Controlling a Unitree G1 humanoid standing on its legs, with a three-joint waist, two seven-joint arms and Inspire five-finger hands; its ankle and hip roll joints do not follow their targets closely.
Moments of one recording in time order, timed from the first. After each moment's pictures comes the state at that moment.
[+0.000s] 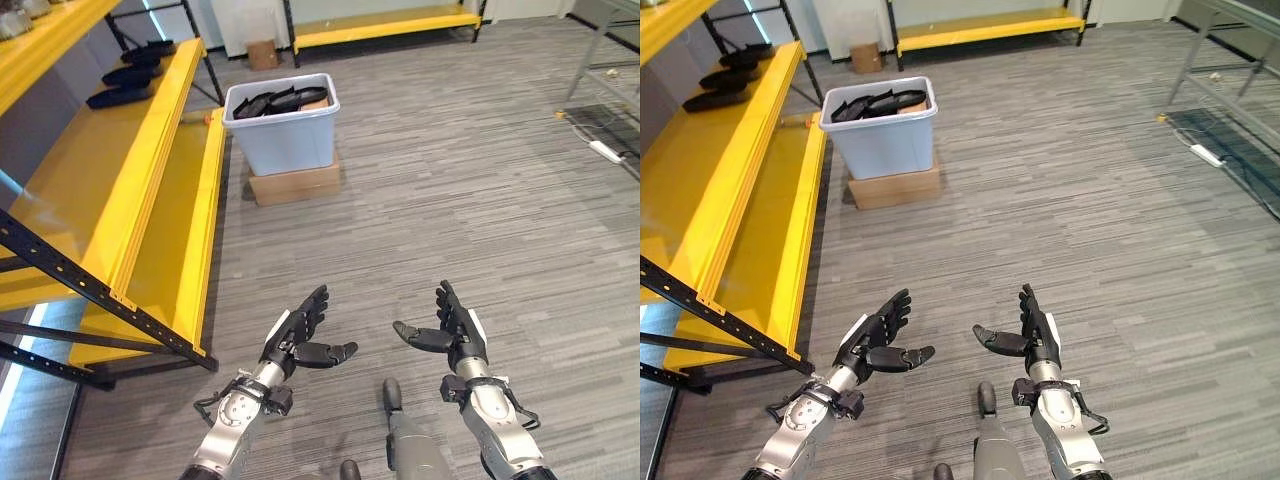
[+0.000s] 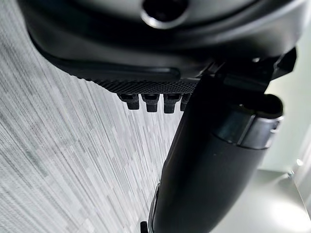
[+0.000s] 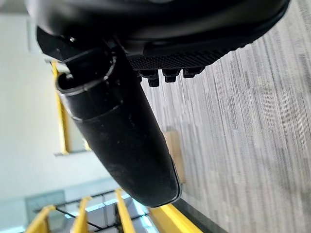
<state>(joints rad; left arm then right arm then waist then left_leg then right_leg) 0.00 0.33 -0.33 0.31 -0.39 -0.24 -0.14 0.02 -0.30 0.21 0.25 0.32 -0.15 -0.20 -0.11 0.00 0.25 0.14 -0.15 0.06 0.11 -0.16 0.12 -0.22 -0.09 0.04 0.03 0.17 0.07</state>
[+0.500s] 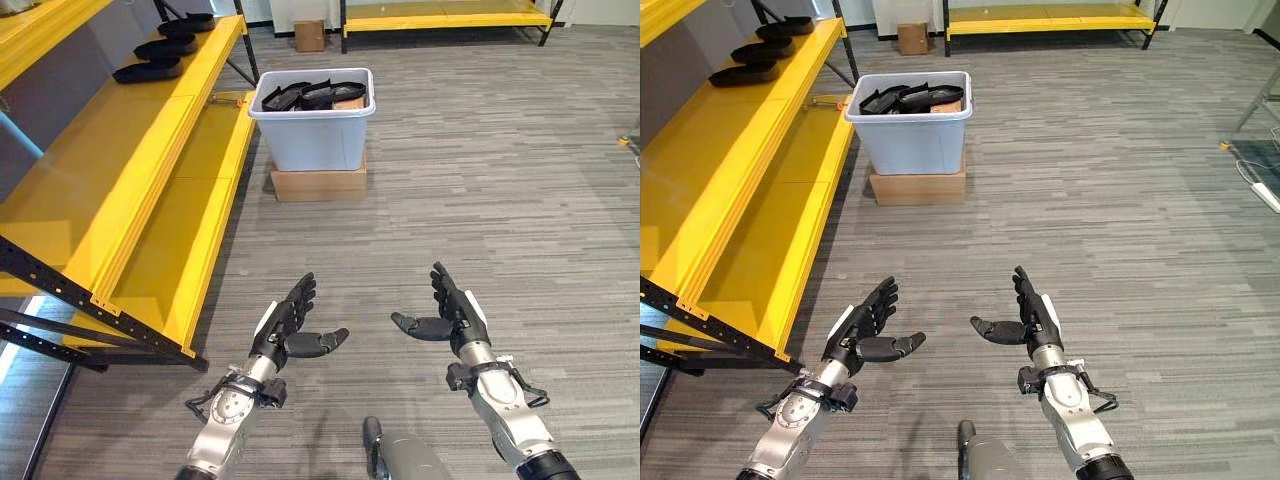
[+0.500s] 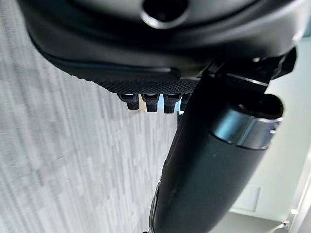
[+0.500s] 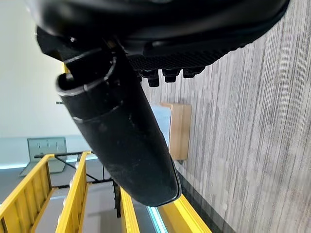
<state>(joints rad) 0.01 0.34 -0.27 0.22 -0.39 -0.24 -0.08 -0.04 -0.38 0.23 0.24 0.32 -0.15 -0.13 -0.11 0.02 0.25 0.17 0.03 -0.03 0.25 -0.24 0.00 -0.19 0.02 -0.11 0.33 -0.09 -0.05</state>
